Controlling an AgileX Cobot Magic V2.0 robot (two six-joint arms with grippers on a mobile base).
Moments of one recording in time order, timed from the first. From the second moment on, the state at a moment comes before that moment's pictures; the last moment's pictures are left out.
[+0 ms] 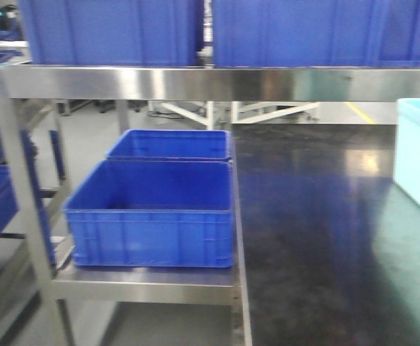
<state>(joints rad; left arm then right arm) -0.06 -0.01 0.01 -0.09 0.00 0.14 0.40 0.85 -0.77 -0.08 0.43 0.07</state>
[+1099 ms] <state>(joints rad) -0.06 -0.01 0.01 -0.09 0.00 0.14 0.40 0.85 -0.77 -0.08 0.43 0.07</state>
